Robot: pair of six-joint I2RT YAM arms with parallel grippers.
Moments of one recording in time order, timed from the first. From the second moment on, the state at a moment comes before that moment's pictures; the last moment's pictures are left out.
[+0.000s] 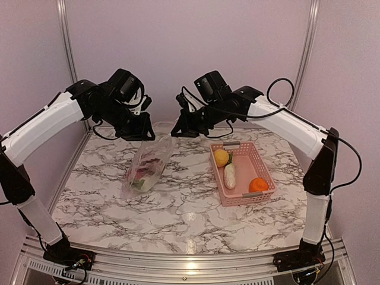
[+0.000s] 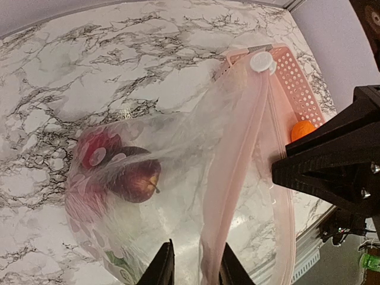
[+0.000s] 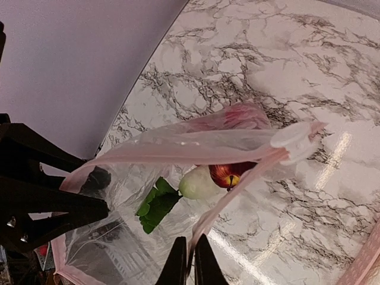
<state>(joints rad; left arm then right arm) -0.72 1.65 1.82 -1.06 0.05 -0.48 0.81 1.98 2.07 -0.80 -0.36 0.51</state>
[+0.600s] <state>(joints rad) -0.74 1.65 1.90 -1.24 -0.09 -0.46 0.80 1.99 2.10 -0.85 -0.37 0.52</state>
